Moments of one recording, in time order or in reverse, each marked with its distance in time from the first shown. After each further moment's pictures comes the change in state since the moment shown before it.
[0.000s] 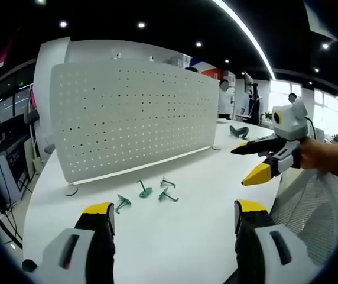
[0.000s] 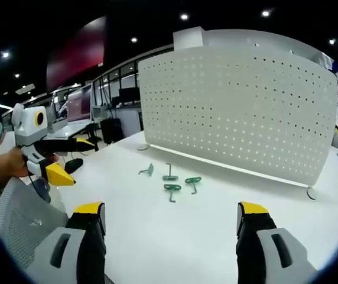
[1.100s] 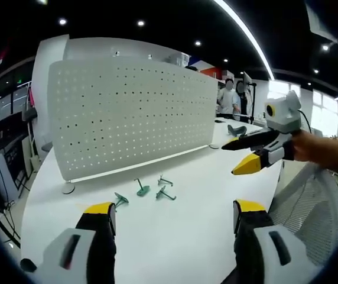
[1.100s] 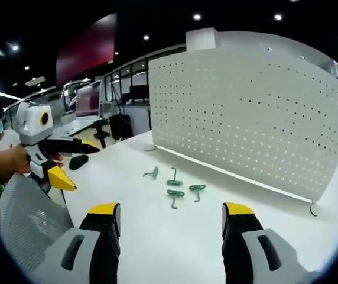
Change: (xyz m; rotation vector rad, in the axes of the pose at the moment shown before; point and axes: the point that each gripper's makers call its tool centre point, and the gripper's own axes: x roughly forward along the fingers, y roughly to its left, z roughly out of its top) left arm 0.001 -0.002 -0.002 -0.009 0.011 -0.018; right arm 0.013 -0.001 0.017 -0.077 0.013 0.072
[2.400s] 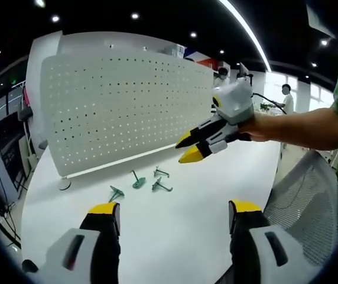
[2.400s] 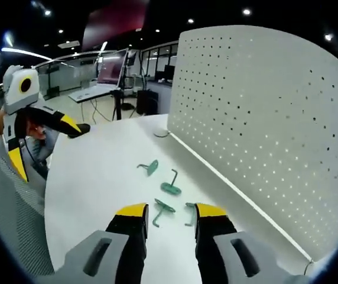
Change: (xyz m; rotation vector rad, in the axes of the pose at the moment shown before) left arm 0.005 -0.006 -0.013 0.025 0.071 -0.021; right arm 0.097 -0.020 -0.004 -0.256 0.115 0.181
